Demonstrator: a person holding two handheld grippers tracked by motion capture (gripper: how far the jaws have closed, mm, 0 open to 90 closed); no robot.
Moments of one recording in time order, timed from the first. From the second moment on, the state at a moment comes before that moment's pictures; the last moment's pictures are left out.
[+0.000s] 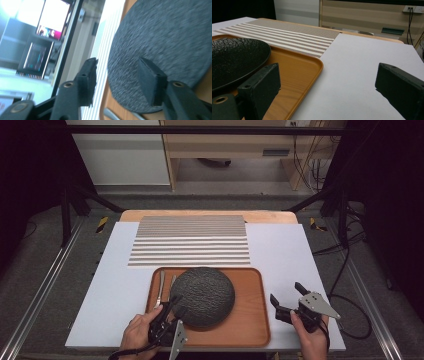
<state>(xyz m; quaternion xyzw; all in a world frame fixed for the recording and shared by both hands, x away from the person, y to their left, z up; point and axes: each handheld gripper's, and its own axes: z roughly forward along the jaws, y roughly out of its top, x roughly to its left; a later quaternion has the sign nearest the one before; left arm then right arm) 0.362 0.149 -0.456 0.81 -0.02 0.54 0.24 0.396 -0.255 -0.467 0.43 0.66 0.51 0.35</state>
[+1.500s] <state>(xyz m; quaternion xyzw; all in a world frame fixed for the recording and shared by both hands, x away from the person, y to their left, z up) 0.408 0.212 -0.443 0.77 0.25 0.46 0.36 0.396 -0.255 -0.467 0.43 0.66 0.51 0.34</state>
